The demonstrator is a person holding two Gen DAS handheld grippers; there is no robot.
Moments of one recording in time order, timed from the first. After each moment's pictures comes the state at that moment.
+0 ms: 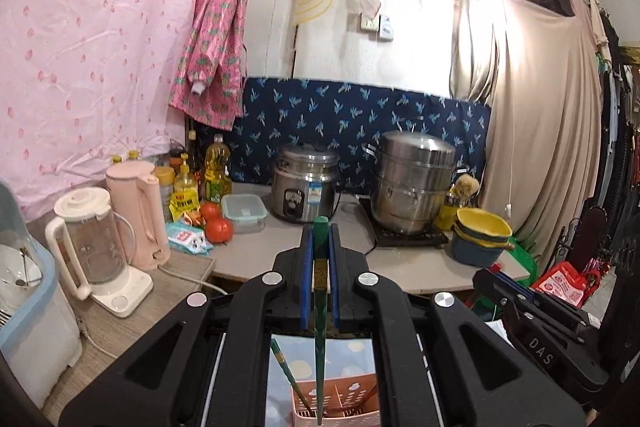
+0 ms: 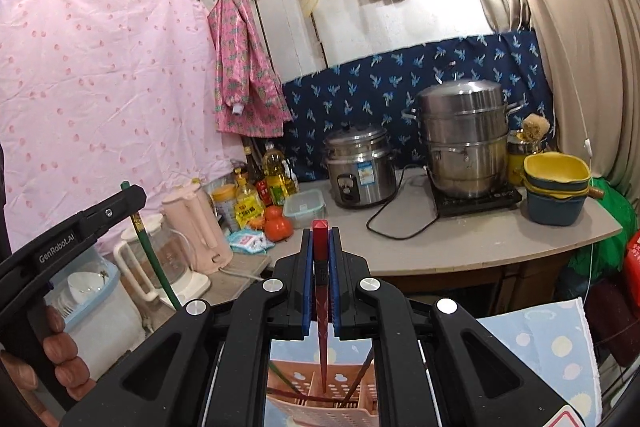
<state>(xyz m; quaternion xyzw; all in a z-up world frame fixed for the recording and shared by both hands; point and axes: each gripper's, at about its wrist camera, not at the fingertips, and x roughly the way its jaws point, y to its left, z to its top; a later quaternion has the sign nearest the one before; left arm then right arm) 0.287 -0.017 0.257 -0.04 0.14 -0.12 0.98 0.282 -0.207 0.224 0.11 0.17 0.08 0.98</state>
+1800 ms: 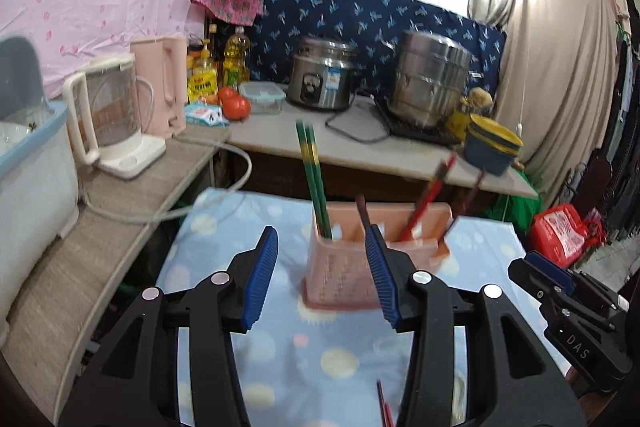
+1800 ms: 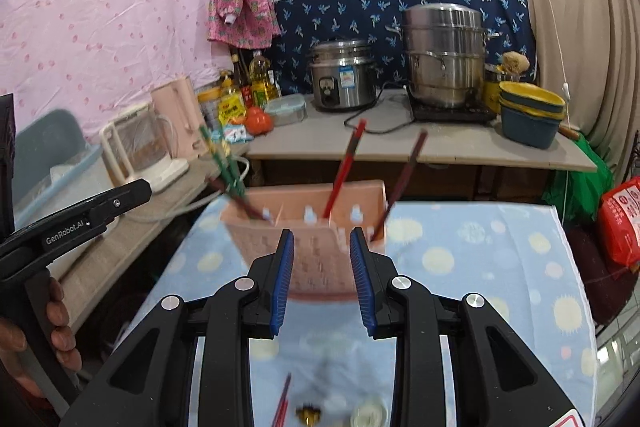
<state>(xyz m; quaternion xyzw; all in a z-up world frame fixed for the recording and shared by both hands) 0.208 0.007 0.113 -0.05 0.28 -0.10 0.95 0.170 -0.201 0.103 0.06 0.28 0.06 0.96</state>
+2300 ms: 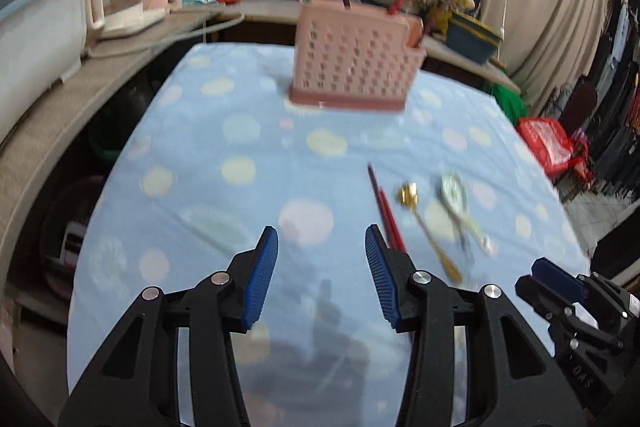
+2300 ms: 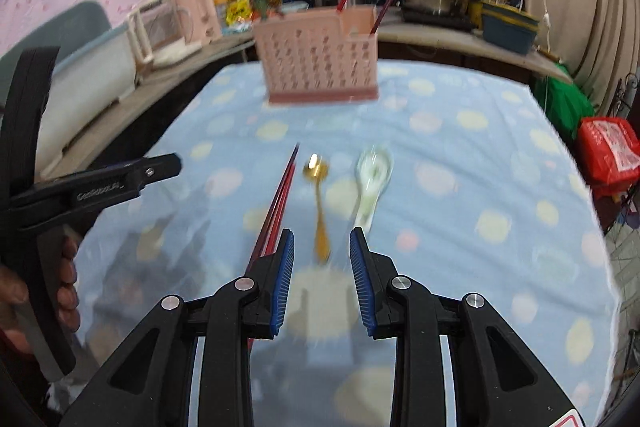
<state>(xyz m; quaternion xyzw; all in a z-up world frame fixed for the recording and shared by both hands) 0.072 0.007 -0.015 -0.03 0.41 -0.13 0.90 -0.008 -0.178 -0.004 0.03 0.40 0.06 0.91</state>
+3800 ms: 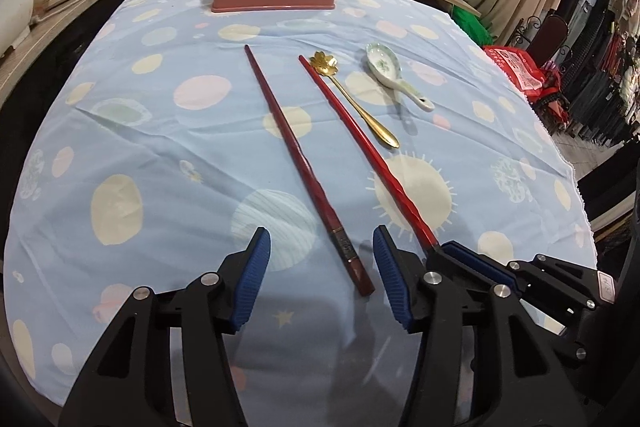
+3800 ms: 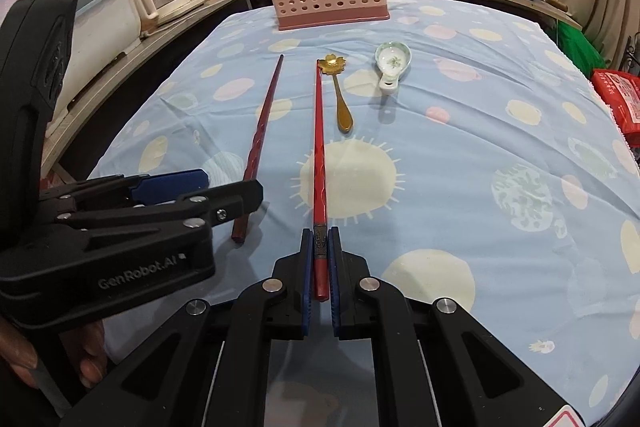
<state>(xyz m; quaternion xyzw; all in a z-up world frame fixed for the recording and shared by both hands) 0.021 -0.055 -0.067 0.00 0.48 -0.20 0.86 -0.041 -0.171 -0.063 0.06 0.45 0.07 0.89</state>
